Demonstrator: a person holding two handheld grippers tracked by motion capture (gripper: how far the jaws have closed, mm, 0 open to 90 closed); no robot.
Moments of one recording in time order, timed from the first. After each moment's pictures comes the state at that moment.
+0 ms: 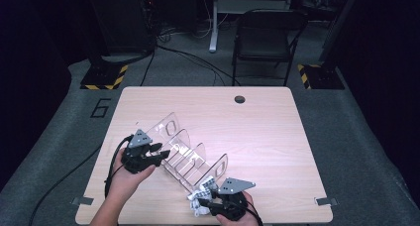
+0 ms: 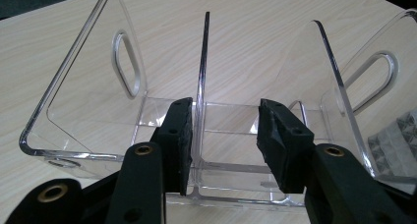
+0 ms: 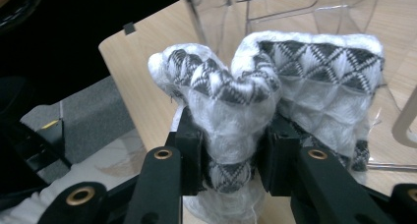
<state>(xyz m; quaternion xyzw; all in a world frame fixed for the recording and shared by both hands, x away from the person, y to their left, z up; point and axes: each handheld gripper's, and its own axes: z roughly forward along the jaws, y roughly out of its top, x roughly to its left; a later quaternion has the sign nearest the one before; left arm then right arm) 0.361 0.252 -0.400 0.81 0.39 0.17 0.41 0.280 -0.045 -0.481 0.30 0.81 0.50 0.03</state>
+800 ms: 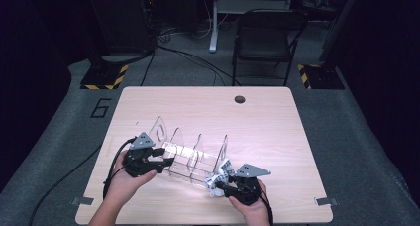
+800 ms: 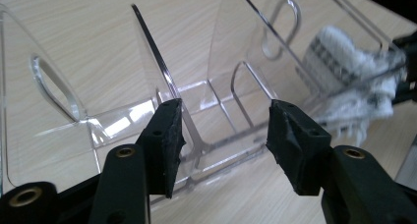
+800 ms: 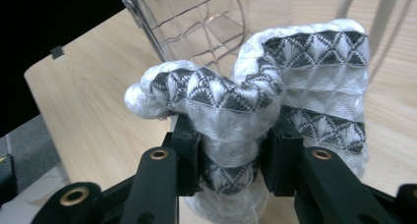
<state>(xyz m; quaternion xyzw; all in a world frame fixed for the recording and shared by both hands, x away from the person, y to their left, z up) 0.351 0.245 -0.397 0.83 0.36 0.13 0.40 0.315 -0.083 -0.479 0.38 0.78 0.49 0.08</state>
